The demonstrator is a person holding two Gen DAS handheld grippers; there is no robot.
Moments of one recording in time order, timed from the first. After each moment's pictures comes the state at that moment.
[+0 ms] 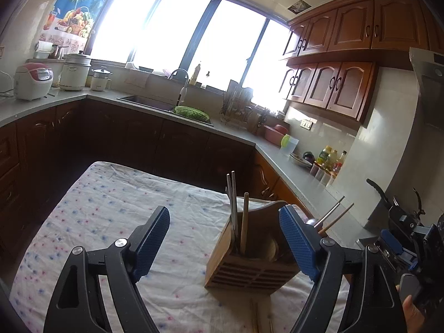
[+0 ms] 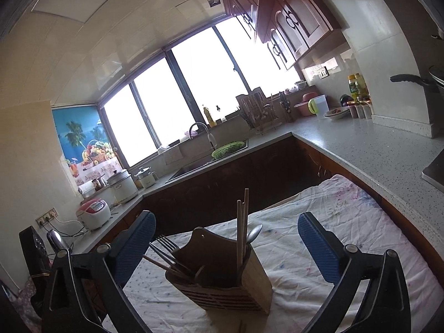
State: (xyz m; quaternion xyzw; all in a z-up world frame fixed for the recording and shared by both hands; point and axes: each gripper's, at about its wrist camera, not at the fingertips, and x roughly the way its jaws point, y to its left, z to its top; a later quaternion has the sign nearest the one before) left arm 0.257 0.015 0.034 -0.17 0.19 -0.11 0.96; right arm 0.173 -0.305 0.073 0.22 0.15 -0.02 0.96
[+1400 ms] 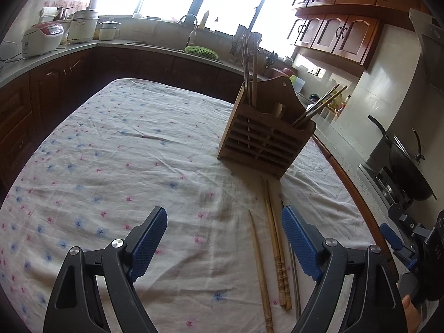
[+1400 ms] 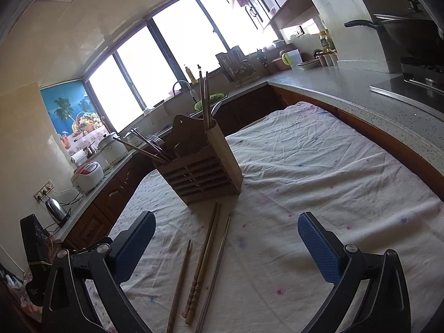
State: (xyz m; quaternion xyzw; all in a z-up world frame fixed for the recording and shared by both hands) left arm 0.140 -0.004 -0.014 -0.15 0.33 -0.10 0.92; right arm 0.042 -0.278 -0.018 0.25 0.26 -0.05 0.93
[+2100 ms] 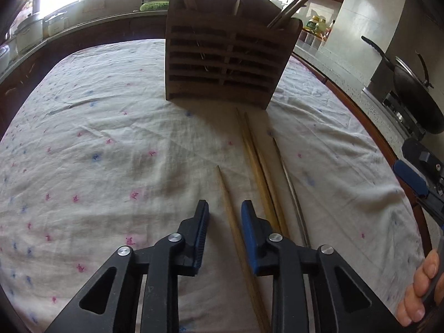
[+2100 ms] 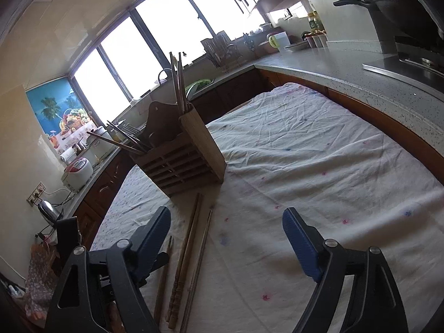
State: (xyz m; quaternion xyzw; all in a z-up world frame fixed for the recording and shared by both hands) left arm 0.224 -0.087 -0.069 -0.03 0.45 -0.16 0.88; right arm 0.067 -0.295 -0.045 0.26 0.31 -0.06 0.91
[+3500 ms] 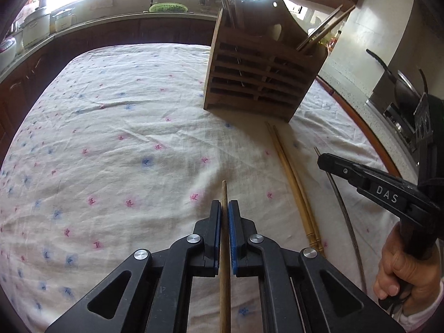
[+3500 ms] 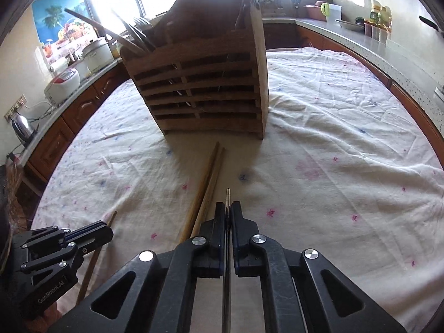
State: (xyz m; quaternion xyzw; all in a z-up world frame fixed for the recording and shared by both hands) left arm 0.221 -0.028 -0.056 -0.07 0.44 -0.16 0.88; right arm 0.161 -0.229 -0.085 0.13 0.45 -0.01 0.88
